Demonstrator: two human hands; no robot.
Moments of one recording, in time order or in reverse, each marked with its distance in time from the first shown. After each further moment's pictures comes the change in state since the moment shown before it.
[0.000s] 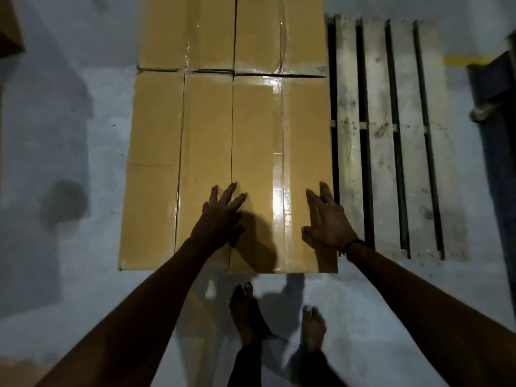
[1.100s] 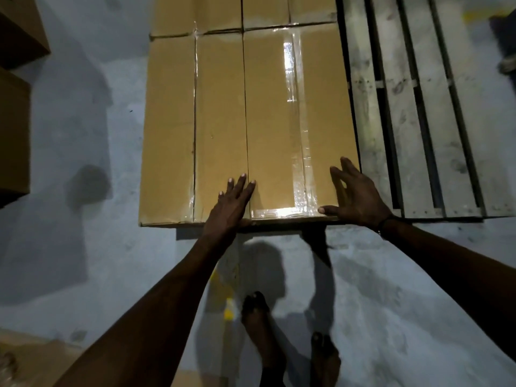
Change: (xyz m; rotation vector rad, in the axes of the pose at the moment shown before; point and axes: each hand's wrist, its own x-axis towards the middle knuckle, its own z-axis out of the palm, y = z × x) left_hand -0.082 -0.012 0.085 -0.049 0.069 0.013; right_hand -0.067 0.028 0.060 0.101 0.202 -0.133
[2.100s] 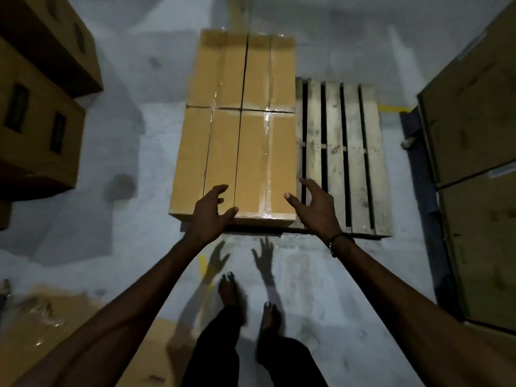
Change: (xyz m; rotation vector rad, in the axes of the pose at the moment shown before) left_hand -0.245 0.184 -0.268 -0.609 0.343 -0.101; right_hand -0.187 -0.252 -0.264 0.336 0.141 0.185
